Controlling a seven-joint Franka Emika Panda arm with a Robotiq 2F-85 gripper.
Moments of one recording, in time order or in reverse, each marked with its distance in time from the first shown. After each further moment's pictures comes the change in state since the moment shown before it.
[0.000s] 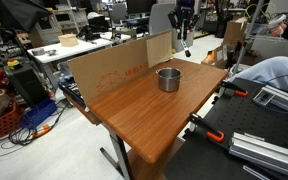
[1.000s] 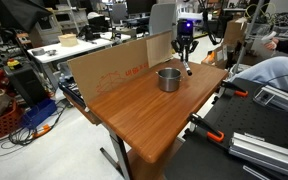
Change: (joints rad) arm -0.081 0.351 -0.005 0.256 0.030 -0.095 -0.006
